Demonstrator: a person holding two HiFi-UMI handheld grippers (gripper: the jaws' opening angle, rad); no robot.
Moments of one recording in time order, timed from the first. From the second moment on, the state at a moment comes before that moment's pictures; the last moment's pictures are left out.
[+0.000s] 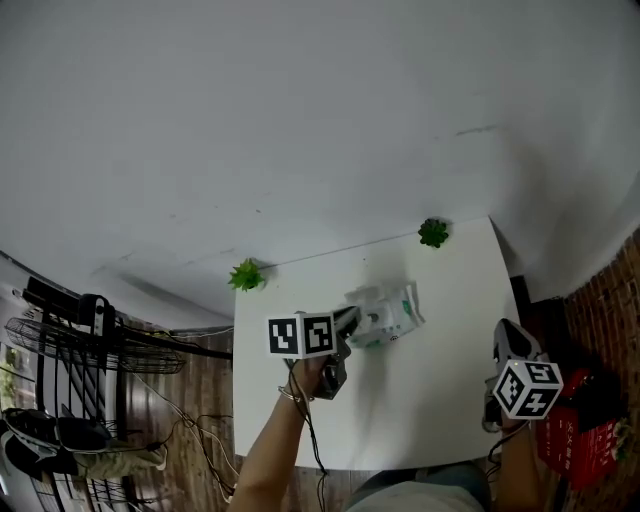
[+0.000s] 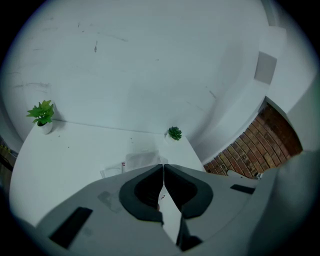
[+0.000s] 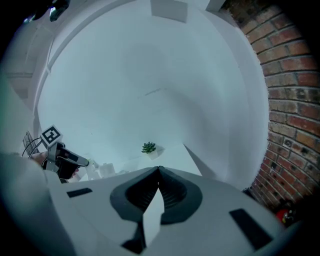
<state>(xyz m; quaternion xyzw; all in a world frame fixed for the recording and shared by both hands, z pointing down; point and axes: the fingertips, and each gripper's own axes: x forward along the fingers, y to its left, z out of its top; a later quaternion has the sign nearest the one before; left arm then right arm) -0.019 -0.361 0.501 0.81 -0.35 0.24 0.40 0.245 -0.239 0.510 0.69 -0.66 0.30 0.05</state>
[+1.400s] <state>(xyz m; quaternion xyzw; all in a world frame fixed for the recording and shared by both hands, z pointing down) -0.120 -0.285 0.390 0.83 -0.52 0.00 0.21 0.156 -0.234 0.431 0.62 -0.76 0.19 0.10</state>
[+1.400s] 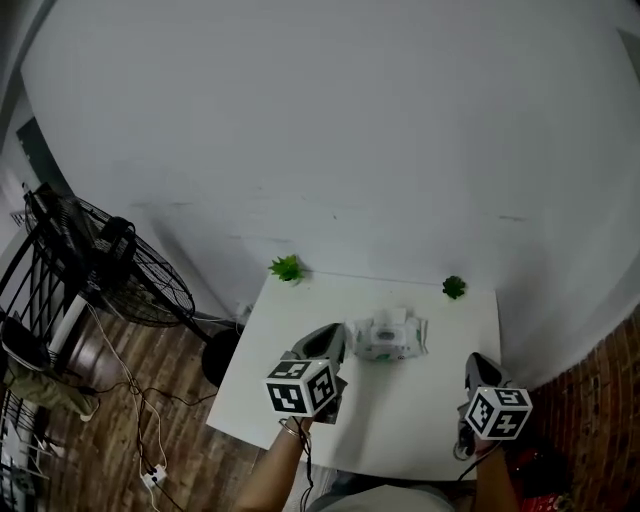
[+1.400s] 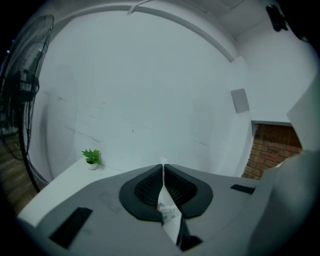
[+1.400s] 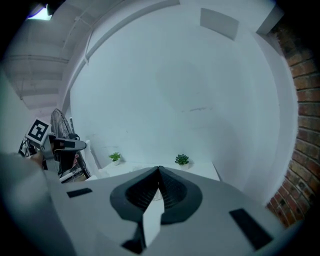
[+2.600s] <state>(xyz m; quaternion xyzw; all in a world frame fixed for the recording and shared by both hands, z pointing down) -0.167 -0.257 0.381 0.77 -0.63 0.02 0.06 0.152 -0.211 0.392 0.67 -0.73 0.10 0.07</state>
